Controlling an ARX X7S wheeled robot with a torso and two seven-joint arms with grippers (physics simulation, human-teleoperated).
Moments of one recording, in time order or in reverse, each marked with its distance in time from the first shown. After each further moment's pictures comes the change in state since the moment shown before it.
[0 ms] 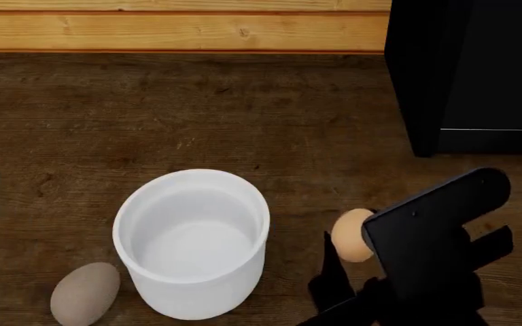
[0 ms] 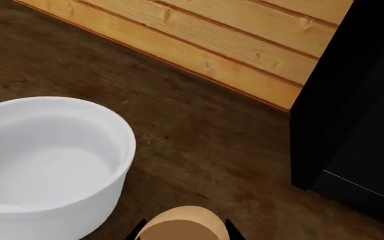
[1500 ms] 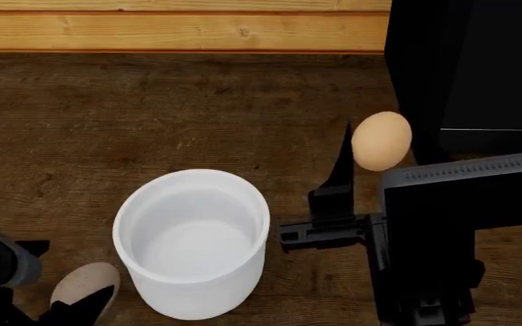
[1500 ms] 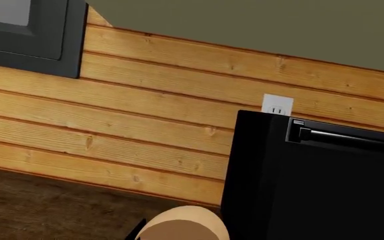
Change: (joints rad) left arm -0.199 0.064 0.451 -0.202 0.157 -0.237 0.203; right arm -0.071 -0.210 -0.055 0.019 -0.438 -0.392 0.139
